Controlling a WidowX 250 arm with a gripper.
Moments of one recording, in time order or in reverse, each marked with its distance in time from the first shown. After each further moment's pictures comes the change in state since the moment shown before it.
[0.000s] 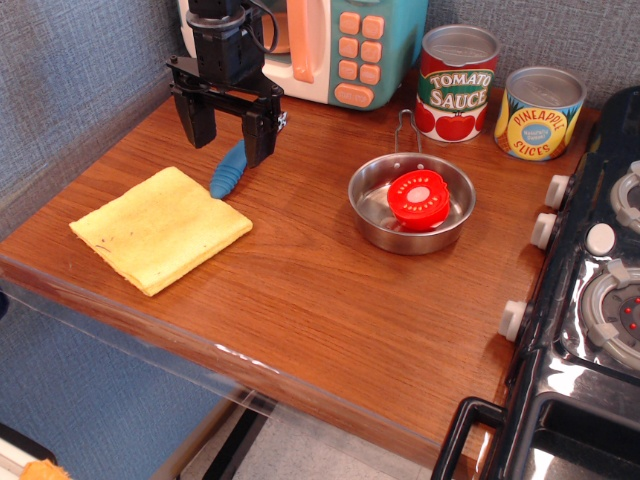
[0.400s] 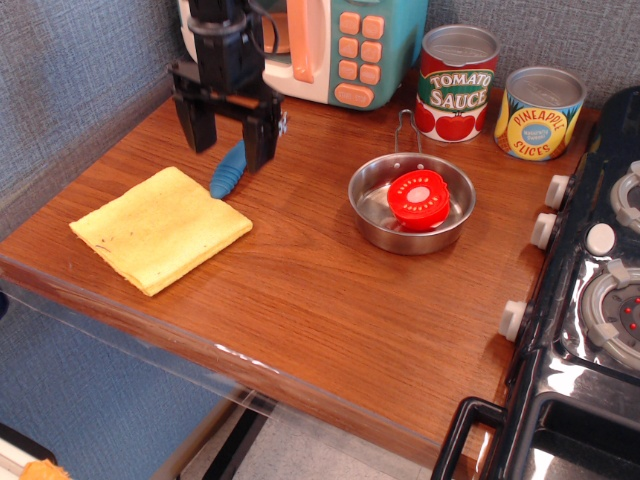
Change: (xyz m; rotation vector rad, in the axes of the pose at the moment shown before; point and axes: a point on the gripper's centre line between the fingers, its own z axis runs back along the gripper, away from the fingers) arm -0.002 -0.002 -0.013 -0.020 0.034 0.004
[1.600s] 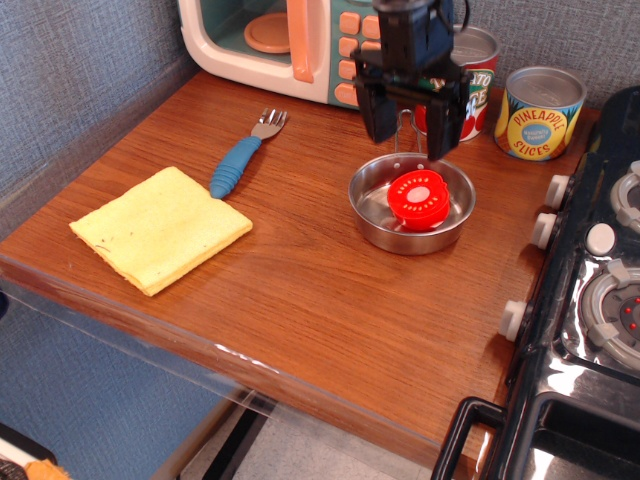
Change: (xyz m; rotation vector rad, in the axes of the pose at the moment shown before) arm 0.058 -0.131 0.024 -0.150 -0.080 -0.226
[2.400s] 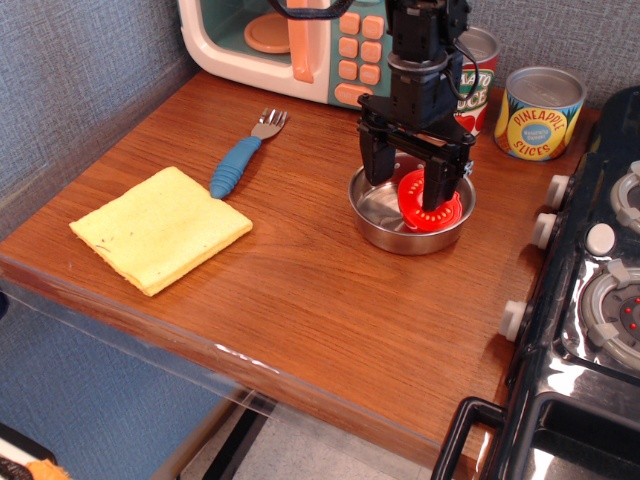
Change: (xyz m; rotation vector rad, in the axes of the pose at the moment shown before) arm -0.010 -0.003 -0.032 0.101 0.070 -0.036
